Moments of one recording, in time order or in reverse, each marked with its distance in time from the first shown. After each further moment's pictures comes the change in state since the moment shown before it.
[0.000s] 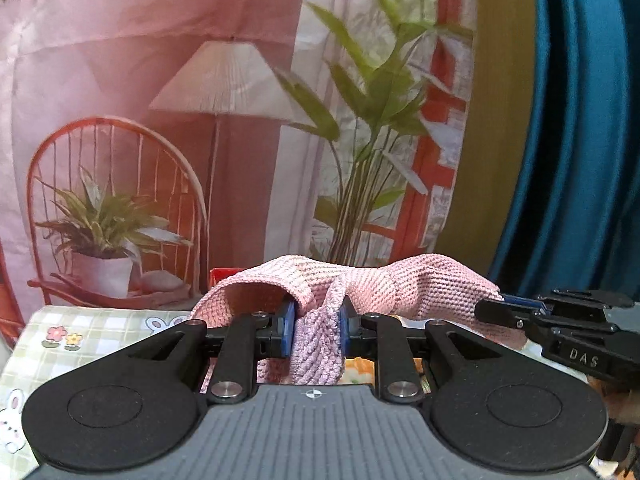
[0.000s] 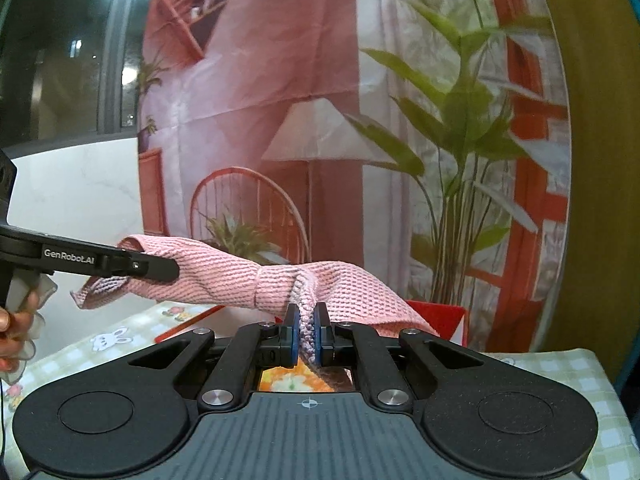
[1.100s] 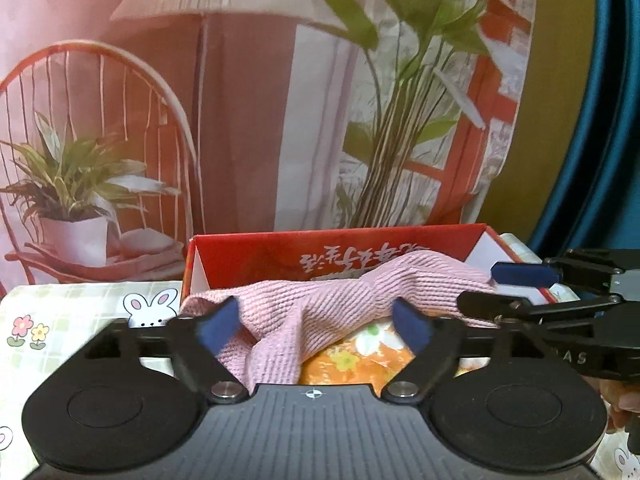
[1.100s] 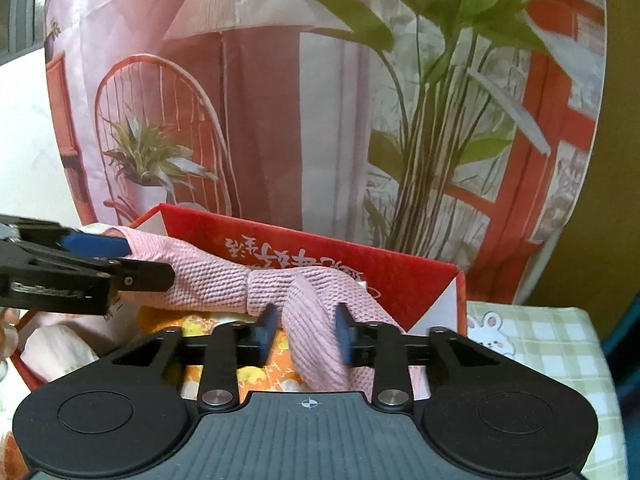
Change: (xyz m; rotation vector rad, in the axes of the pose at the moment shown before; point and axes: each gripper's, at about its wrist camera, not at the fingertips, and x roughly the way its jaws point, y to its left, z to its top) left arm 0.130 0.026 0.007 0.021 0.205 0.039; right arm 0.158 -0.041 0.004 0.016 0.355 -0.177
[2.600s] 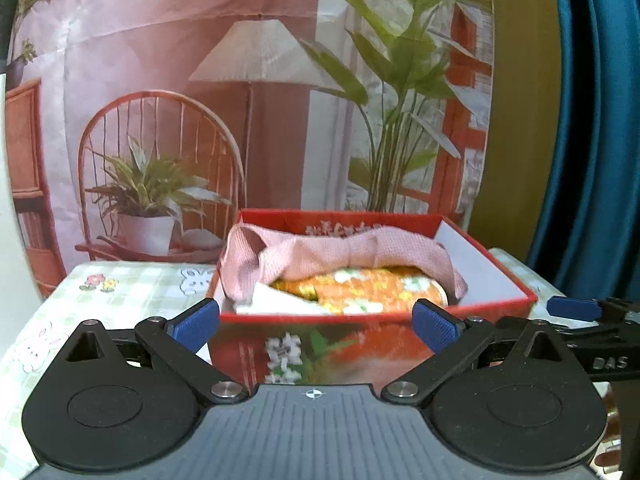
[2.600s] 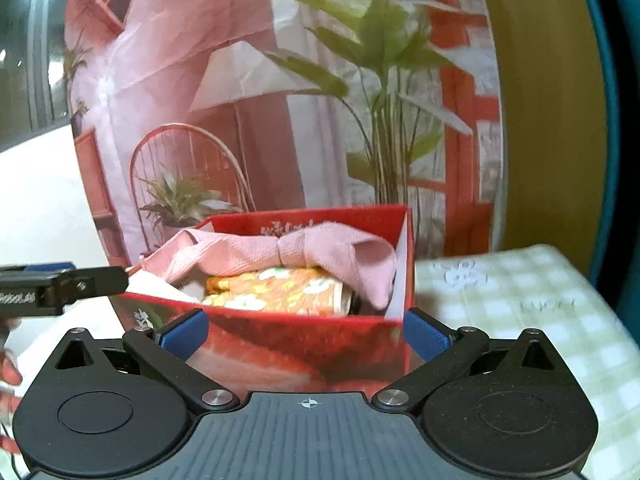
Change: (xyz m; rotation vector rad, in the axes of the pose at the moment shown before) left arm -0.135 -0.055 -0.110 -0.030 -0.206 0.142; right arm -0.138 0.000 -0.124 0.191 -0.205 0.052
